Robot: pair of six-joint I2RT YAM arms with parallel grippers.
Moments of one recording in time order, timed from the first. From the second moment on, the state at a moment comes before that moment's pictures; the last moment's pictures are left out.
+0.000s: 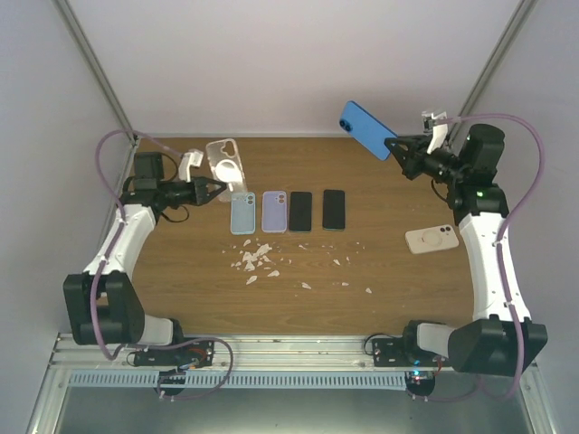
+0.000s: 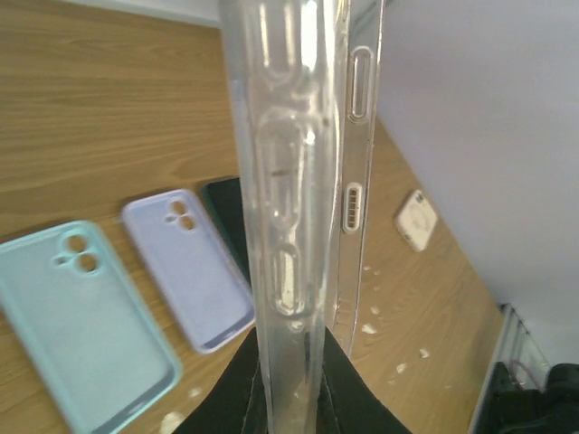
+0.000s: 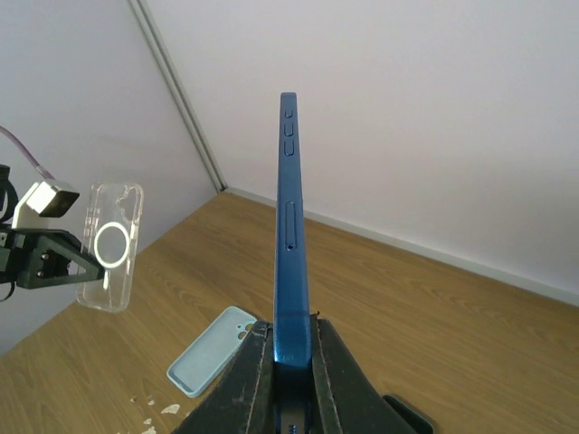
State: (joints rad) left arm 0.03 1.37 1.06 -0.36 0.93 -0.13; right arm -0.09 1.23 1.30 -0.30 -0.87 0.07
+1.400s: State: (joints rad) left arm 0.22 2.00 1.29 -0.89 0.68 0.34; right arm -0.09 1.17 1.19 -0.33 -0.78 0.00
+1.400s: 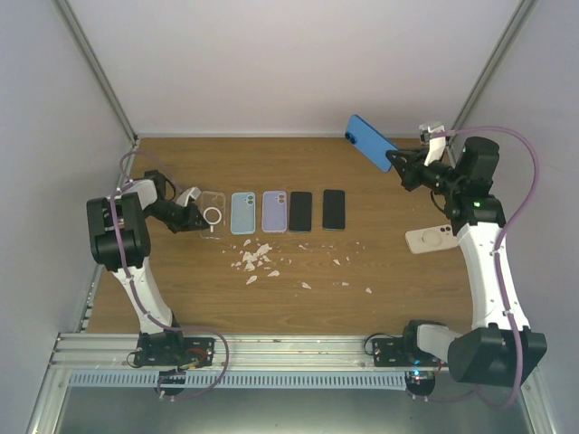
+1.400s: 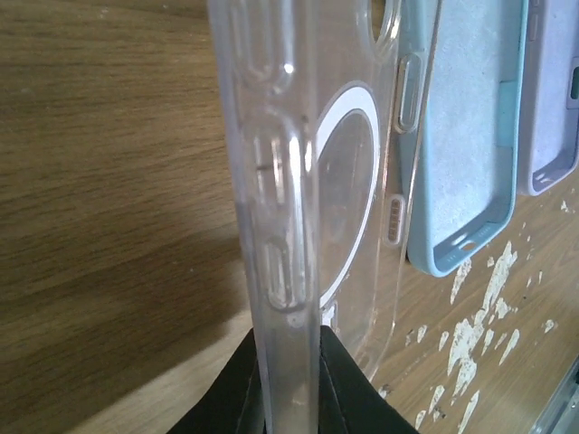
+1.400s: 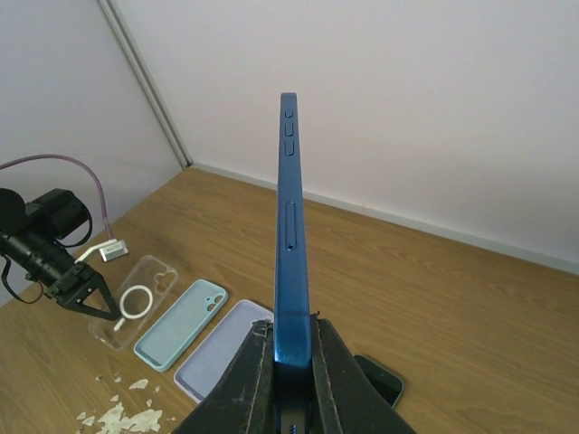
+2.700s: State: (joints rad) left arm 0.18 1.93 1.29 -0.74 0.40 0.09; right arm -0.09 1.16 1.17 -0.34 -0.78 -0.05
